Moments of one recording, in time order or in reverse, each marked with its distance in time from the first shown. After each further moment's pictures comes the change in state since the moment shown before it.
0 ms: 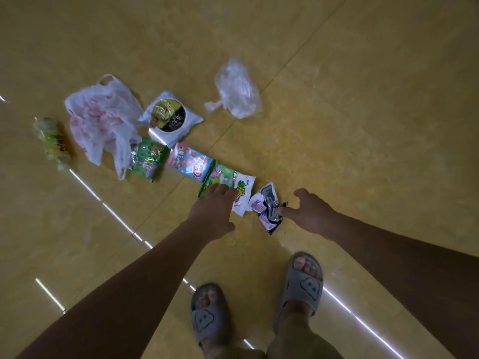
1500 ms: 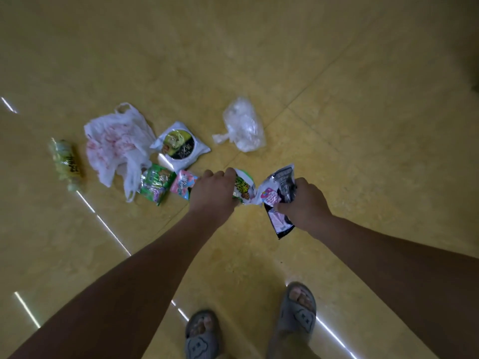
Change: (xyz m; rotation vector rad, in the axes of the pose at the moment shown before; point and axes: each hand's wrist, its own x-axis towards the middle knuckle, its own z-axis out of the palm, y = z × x) left_hand 0.016 0.008 -0.107 0.096 0.455 -0.059; right_hand -0.007 -0.077 -0.063 0.027 0.332 -0.163
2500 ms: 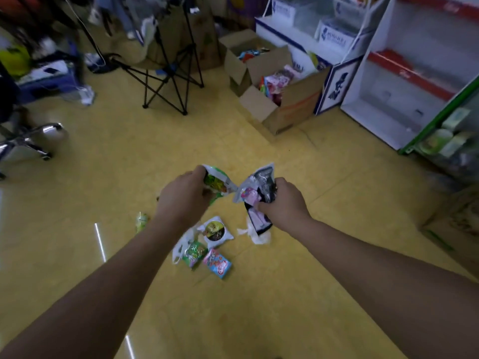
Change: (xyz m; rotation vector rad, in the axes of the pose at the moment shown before) left_hand -0.105 -0.025 -0.456 -0.150 0.434 -0.267; right_hand -0.188 -0.290 -0.284 0.040 0.175 -0.490
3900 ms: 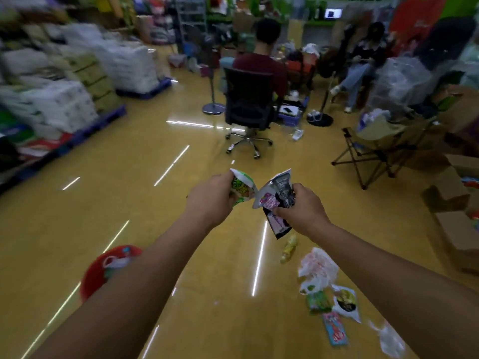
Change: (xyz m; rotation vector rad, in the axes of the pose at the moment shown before) left_hand -0.423 -0.330 -0.343 0.091 0.373 -0.642; right_hand -0.308 -0.481 0.224 -0.175 -0.365 -0.748
